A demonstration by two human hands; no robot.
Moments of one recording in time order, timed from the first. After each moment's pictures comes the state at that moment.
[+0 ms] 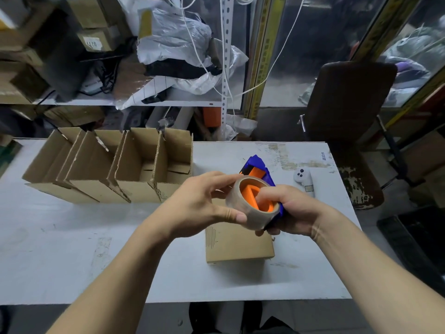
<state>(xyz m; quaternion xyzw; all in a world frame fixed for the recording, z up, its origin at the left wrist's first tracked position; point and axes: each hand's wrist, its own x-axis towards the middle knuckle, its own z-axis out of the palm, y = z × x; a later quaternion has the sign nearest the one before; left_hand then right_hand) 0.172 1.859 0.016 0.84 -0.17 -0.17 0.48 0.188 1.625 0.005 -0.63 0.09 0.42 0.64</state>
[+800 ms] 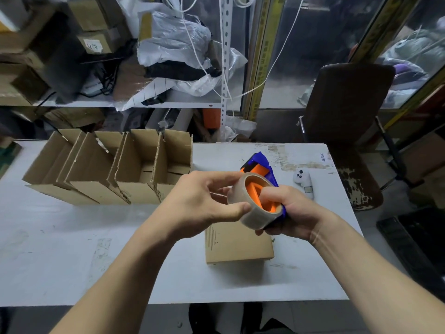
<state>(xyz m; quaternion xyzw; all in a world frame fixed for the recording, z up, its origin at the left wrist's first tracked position) 0.166 1.856 0.023 0.80 -0.11 -0.18 0.57 0.179 1.627 0.008 -0.64 0.09 0.38 0.67</state>
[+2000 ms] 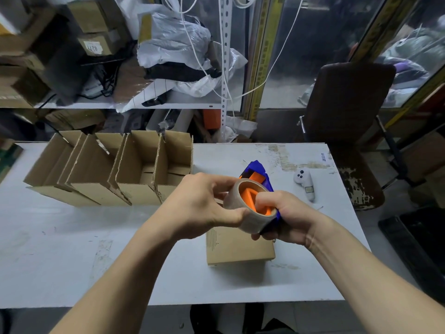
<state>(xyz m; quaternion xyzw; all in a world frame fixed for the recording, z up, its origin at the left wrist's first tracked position) 0.164 1.849 0.040 0.85 -0.13 -0.17 0.49 0.178 1.635 -0.001 -0.63 0.13 0.39 0.66</state>
